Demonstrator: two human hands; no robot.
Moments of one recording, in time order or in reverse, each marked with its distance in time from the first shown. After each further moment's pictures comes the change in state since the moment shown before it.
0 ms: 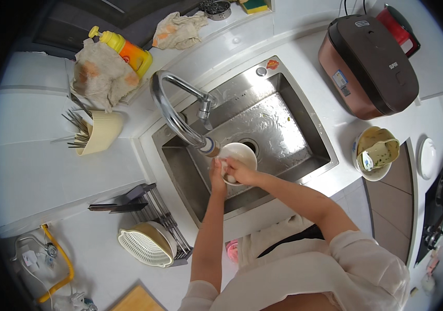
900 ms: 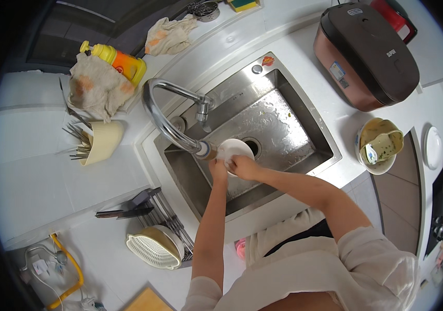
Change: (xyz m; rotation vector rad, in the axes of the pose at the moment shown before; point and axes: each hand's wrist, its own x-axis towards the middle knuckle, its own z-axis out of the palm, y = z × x) left_hand 0.019 0.030 0.040 0.331 0.283 -0.001; right_hand 0.009 -0.012 -0.025 -0.332 0.035 0.230
